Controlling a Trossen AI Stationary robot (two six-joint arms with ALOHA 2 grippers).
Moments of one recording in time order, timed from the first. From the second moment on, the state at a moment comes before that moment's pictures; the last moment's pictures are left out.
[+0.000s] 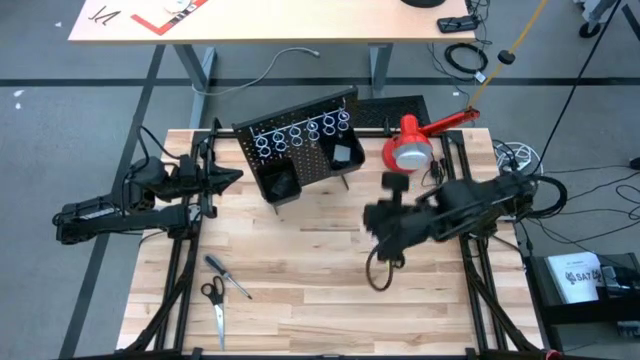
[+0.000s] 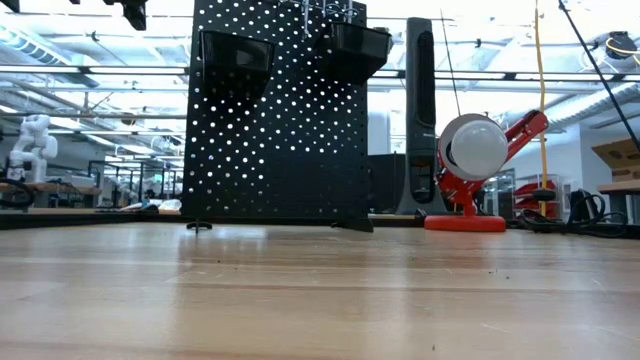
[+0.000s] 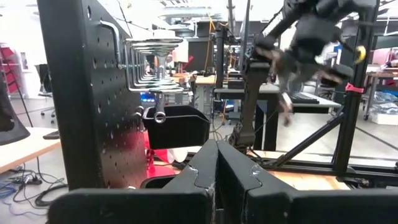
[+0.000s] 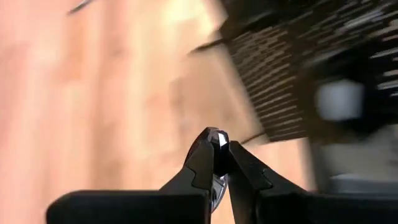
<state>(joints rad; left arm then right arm) 0.24 0.37 0.53 -0.03 0.10 0.00 0.40 1.76 2.21 -1.56 0.51 0.31</state>
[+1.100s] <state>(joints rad) 0.24 0.37 0.53 -0.04 0.10 -0.02 0.53 1.78 0.97 -0.16 0.17 1.17</state>
